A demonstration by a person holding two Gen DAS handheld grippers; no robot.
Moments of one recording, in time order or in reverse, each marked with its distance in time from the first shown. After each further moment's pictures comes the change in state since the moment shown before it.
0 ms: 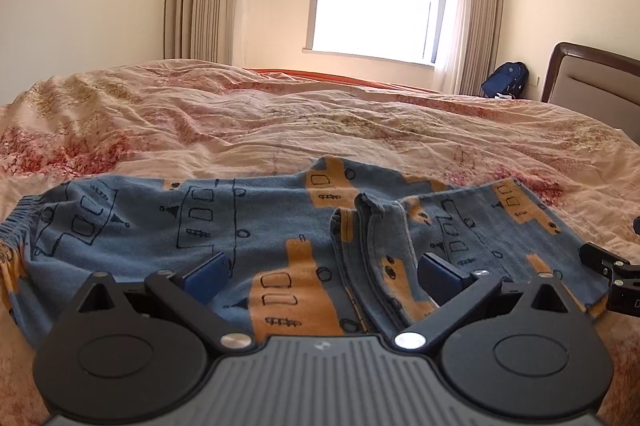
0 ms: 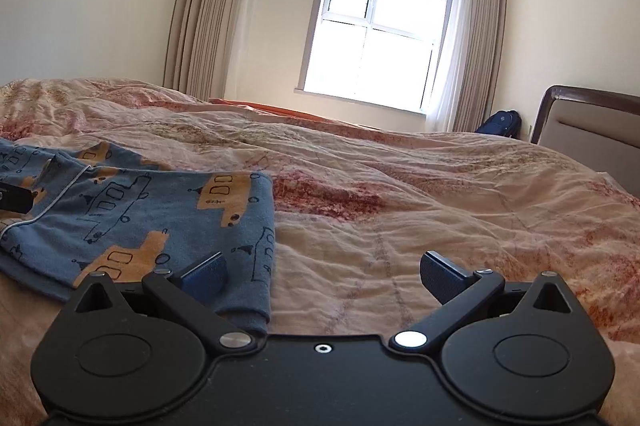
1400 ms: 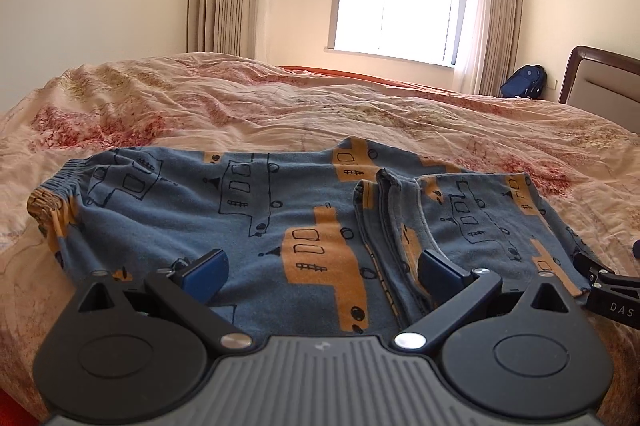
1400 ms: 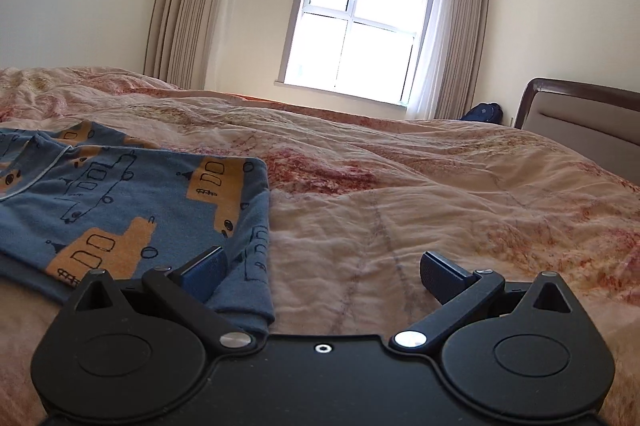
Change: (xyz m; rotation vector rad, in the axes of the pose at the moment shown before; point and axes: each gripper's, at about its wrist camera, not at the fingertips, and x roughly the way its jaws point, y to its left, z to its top) left arm -0.037 0.007 -0.029 -0.025 -0.001 0.045; right arm 0.005 0.010 -0.024 0.036 0.029 -0.075
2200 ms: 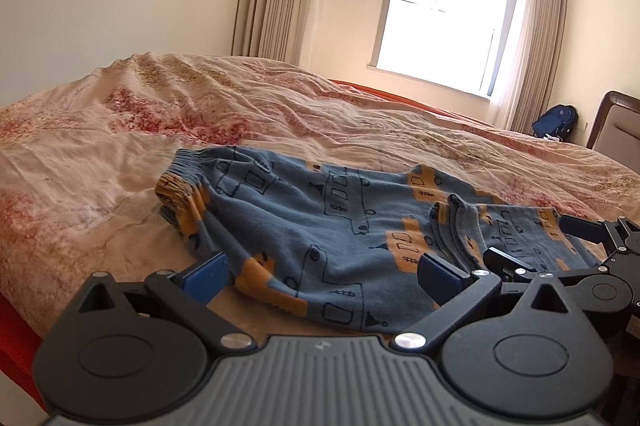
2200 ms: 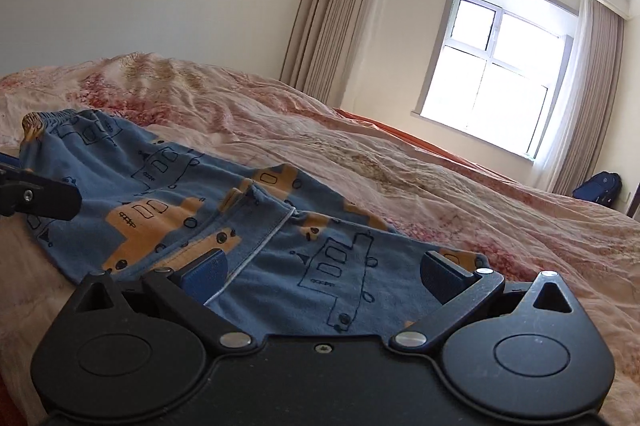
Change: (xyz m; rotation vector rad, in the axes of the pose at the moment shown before) left arm -0.049 0.068 -0.005 -0.139 -0.049 0.080; right arm -0.016 0.122 0.053 -0.236 -0.064 0.375
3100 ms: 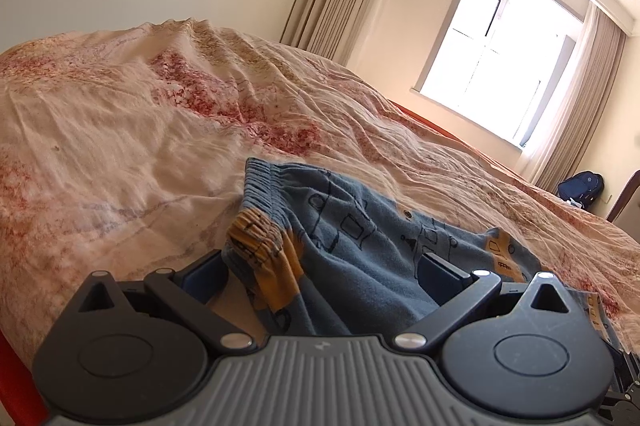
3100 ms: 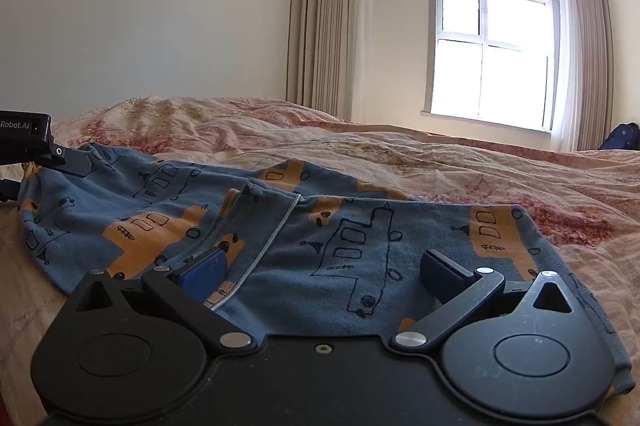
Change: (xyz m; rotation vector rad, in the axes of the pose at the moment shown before) left arm 0.054 0.064 0.022 -0.228 -0.011 0.023; right arm 0.017 -0.015 -0.036 0.200 -0.077 0.078
